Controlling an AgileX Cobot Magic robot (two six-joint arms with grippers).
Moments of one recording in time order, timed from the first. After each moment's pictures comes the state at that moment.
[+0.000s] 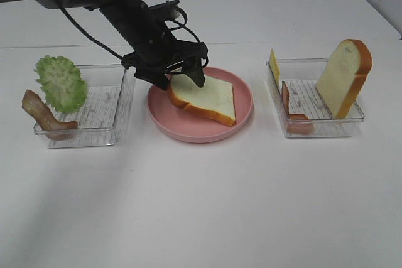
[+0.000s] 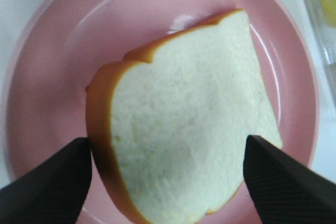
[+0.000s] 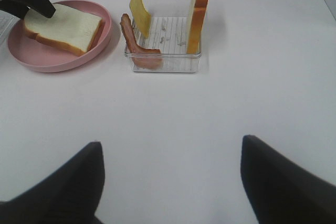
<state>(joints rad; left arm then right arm) -0.42 2.37 -1.95 -0.42 0.86 0.05 0.01 0.00 -0.50 0.15 1.07 -0.09</state>
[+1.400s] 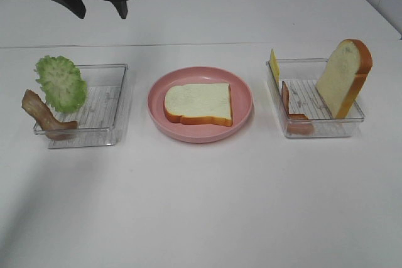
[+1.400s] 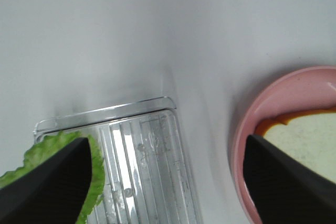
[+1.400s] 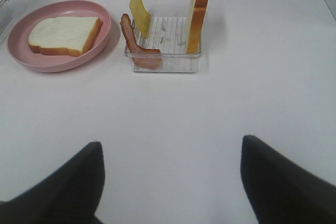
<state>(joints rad) -0.26 2.33 -2.34 -0.04 1.21 -0.16 0.01 0.00 -0.50 0.15 1.07 -0.09</state>
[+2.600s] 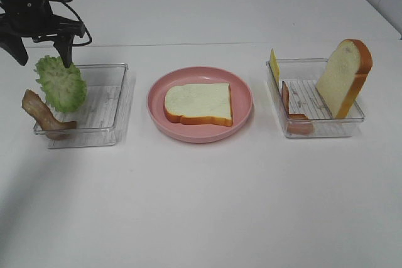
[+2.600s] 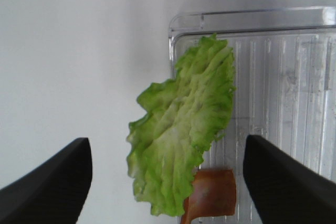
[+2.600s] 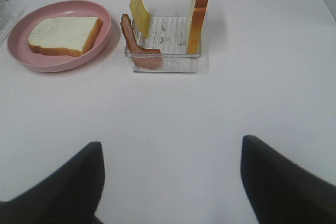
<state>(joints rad) -0.11 2.31 -2.05 0.06 1.22 -0.15 0.01 0.00 -0.50 0.15 1.07 -0.09</state>
